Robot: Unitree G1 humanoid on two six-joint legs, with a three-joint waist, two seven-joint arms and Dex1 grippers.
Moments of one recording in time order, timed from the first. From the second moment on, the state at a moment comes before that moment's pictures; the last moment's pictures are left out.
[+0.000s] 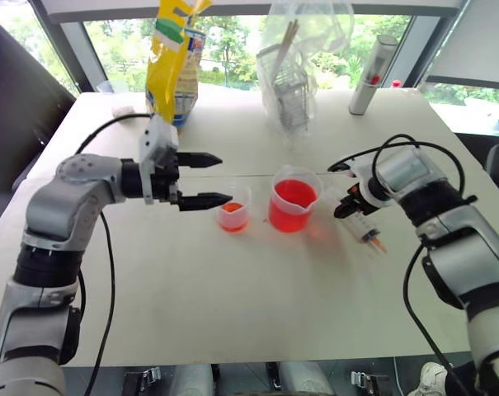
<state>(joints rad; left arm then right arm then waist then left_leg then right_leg) -0.70 0.72 -0.01 -0.06 -0.55 0.59 -1.17 -1.05 -0.72 0.51 0.51 0.03 1.31 0.97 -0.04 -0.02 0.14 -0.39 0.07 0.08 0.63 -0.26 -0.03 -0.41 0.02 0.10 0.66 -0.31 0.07</state>
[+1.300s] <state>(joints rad) -1.27 0.34 -0.07 0.69 -0.34 0.25 -1.35 -0.42 -0.27 -0.07 -0.32 0.29 0.49 0.49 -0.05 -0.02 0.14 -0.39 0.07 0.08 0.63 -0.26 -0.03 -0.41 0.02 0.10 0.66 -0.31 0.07</state>
